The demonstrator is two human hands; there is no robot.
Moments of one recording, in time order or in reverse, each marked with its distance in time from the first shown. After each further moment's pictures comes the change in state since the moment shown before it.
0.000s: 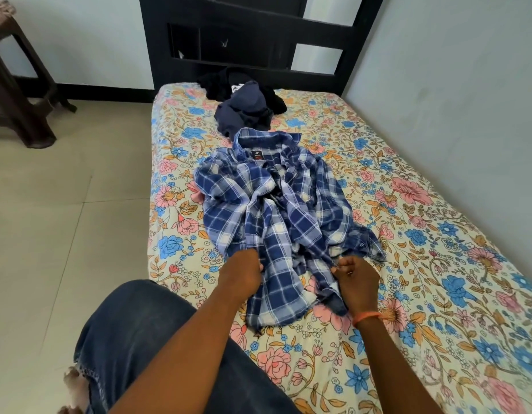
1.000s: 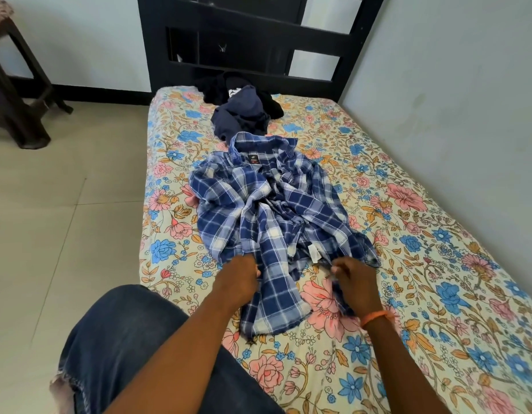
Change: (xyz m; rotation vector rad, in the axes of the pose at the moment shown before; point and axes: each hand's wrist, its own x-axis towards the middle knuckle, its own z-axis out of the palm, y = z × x) left_hand -0.004 0.006 -0.003 -0.017 -0.043 0.043; right_hand 0.023 0.011 -0.015 -0.056 -0.184 -0.187
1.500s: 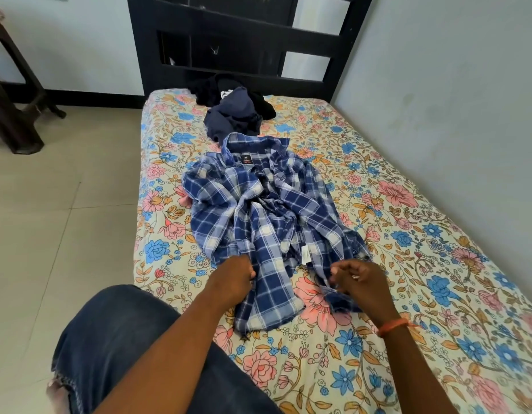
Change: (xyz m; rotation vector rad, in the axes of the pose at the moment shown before) left_hand -0.003 -0.002 0.005 -0.005 -0.017 0.020; right_hand -0.026 -0.003 -0.037 0.258 -0.039 0.078
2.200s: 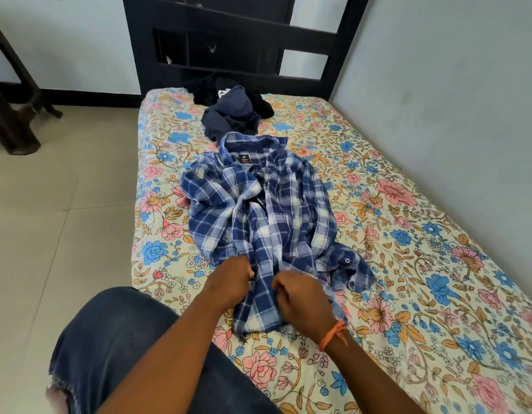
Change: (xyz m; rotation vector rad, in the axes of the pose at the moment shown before) left_hand 0.000 -0.001 -0.001 0.008 0.016 0.027; right_hand -0.026 -0.037 0.090 -0.496 -0.157 -0.588
